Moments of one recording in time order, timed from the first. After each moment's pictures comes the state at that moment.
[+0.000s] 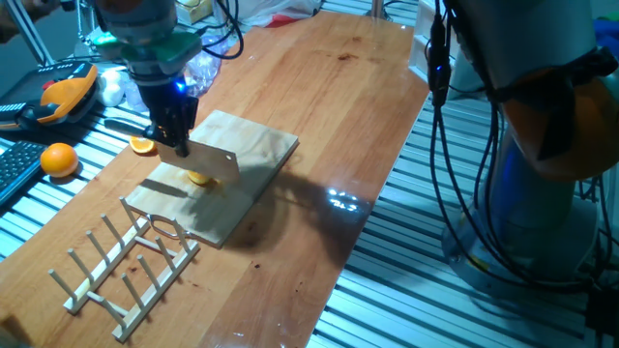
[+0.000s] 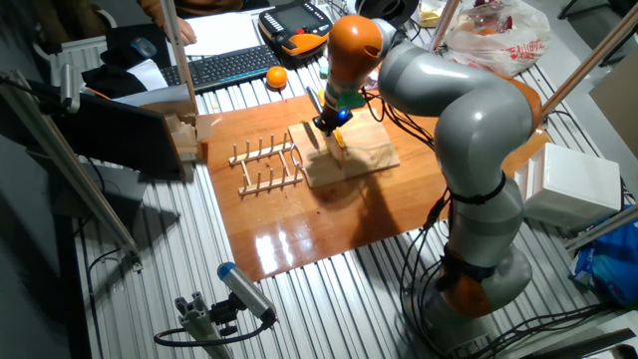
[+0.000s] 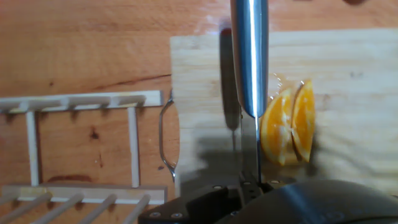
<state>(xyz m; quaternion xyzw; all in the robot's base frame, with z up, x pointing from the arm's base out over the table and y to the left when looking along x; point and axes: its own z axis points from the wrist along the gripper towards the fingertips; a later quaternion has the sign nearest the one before) 0.583 0.156 0.168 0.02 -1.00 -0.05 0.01</state>
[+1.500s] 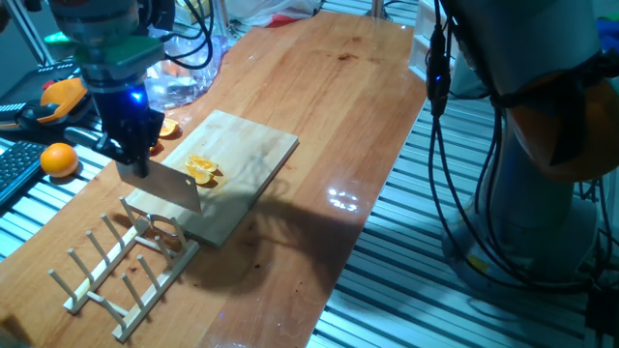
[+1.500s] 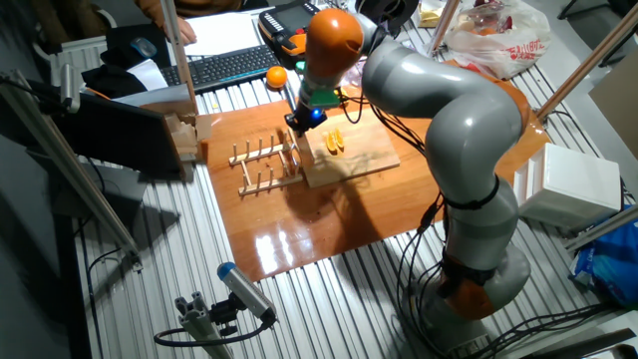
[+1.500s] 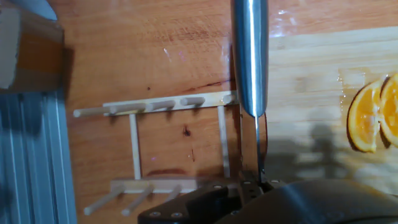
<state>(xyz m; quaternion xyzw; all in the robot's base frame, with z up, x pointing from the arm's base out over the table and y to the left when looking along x) 0.581 0.253 0.202 -0.03 -1.00 -0.08 0.01</state>
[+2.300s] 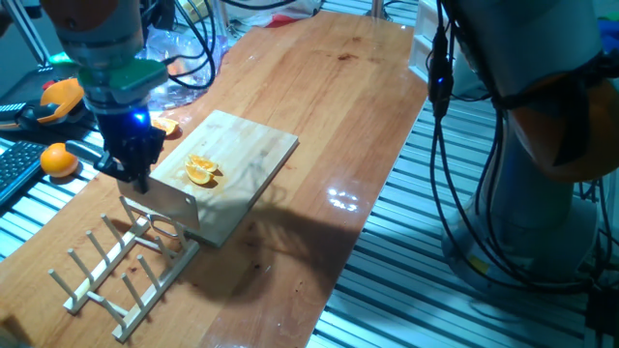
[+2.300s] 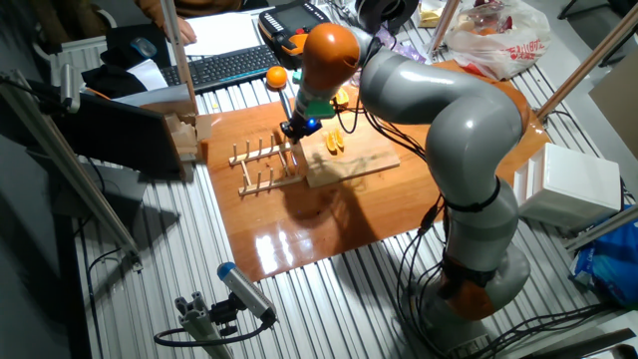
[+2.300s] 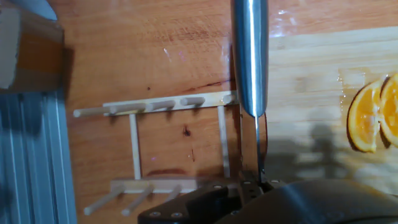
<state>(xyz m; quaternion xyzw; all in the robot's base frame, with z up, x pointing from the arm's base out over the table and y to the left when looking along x) 0.574 0.270 0.180 -0.03 -1.00 -0.09 -0.01</state>
